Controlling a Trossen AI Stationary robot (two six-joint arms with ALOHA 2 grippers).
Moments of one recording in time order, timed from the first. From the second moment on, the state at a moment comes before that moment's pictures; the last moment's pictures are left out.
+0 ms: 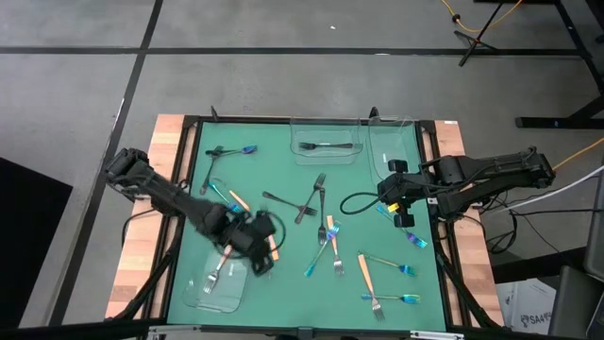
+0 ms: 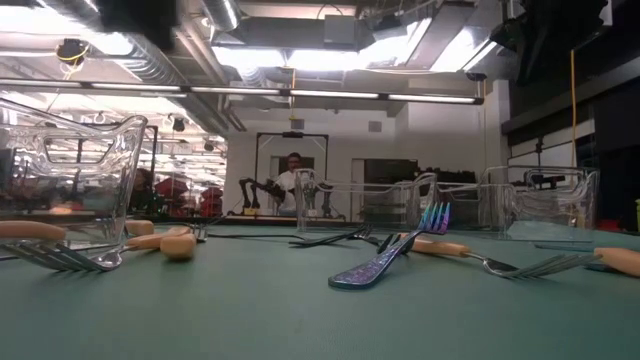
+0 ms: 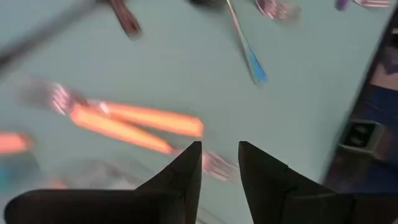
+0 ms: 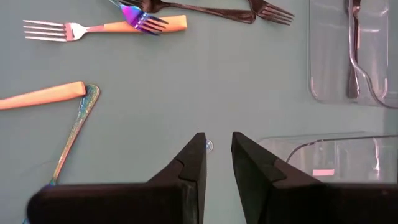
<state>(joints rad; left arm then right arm) -0.45 1.58 1.31 -0.86 -0.22 -0.97 0.18 1.13 1.14 -1.20 0.16 0.06</state>
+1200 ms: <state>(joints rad) 0.02 1.58 1.31 -0.63 -0.03 -0.25 0.18 1.13 0.74 -1.12 0.01 0.62</state>
